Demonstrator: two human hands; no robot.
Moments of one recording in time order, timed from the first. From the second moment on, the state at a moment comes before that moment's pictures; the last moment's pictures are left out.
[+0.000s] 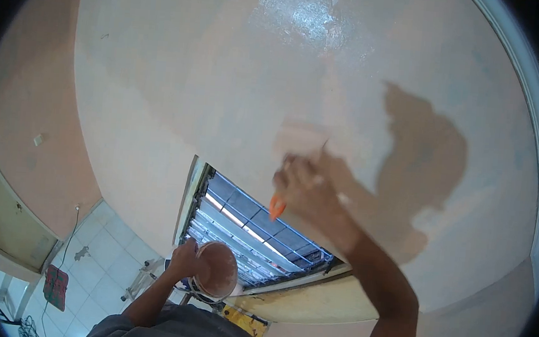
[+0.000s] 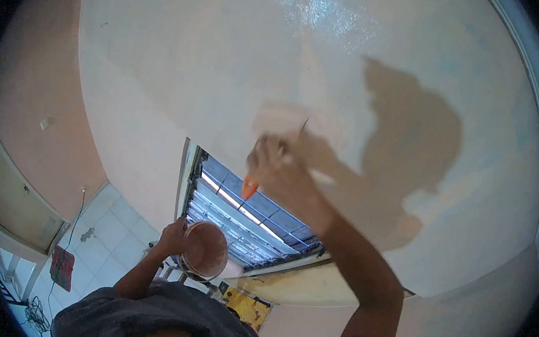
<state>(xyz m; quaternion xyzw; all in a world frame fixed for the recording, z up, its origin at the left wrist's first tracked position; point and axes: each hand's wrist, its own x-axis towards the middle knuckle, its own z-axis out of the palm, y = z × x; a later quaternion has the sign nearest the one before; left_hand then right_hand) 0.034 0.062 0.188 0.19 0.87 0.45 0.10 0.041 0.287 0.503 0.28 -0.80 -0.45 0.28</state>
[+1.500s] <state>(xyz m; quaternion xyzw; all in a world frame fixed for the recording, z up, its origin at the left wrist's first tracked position) 0.022 0.057 0.191 0.16 0.88 0.44 0.11 0.060 0.284 0.613 0.10 -0.86 0.09 0.50</state>
